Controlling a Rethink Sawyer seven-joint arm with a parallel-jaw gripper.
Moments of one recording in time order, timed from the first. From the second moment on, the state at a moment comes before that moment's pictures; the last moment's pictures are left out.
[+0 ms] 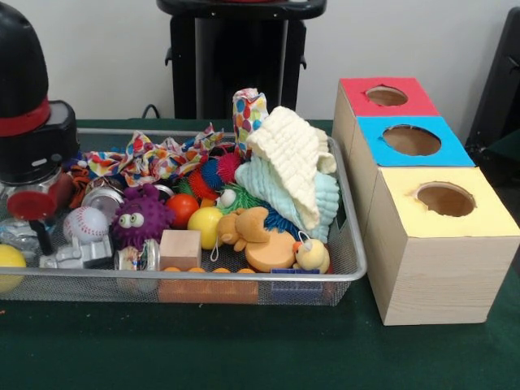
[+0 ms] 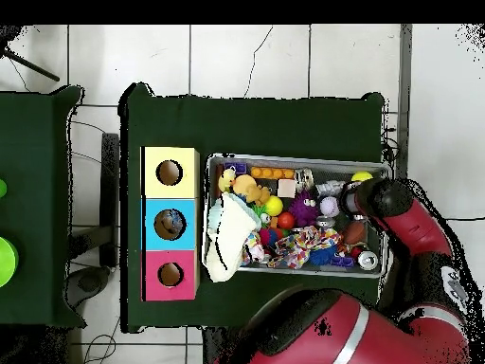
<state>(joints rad) -0.49 -0.21 -0.29 1.27 0.35 0.62 2.23</state>
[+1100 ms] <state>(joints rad) -0.47 -0.11 -0.36 1.09 0.25 0.69 2.23</state>
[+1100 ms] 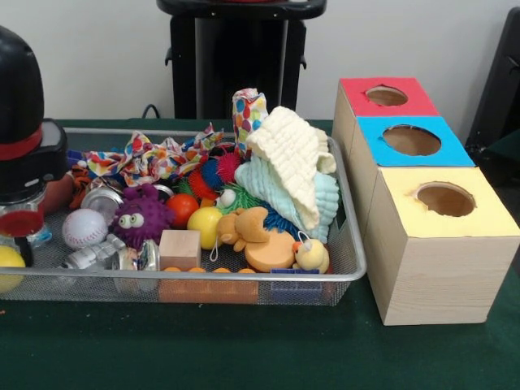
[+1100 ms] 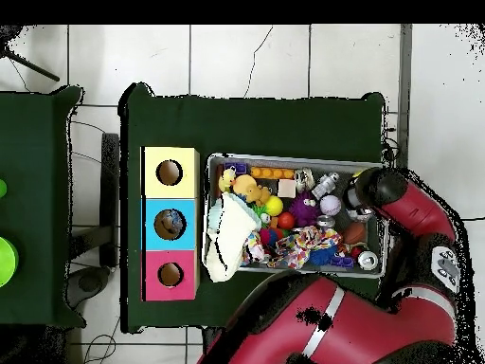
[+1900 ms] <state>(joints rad) -0.45 -0.05 -0.40 0.94 0.16 0.82 2.23</state>
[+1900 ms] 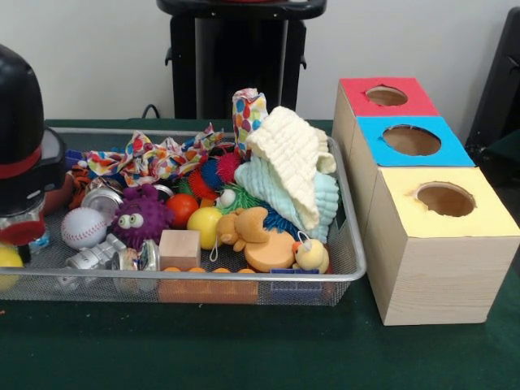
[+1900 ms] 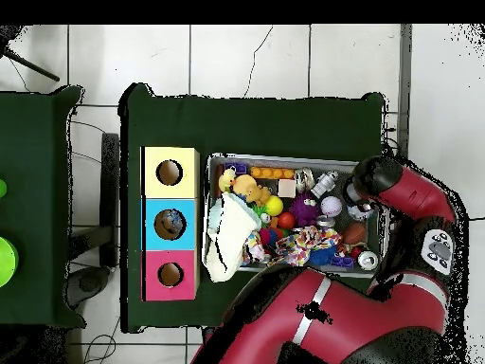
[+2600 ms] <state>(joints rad) -0.45 -0.04 -0.41 0.92 0.15 0.83 2.23</state>
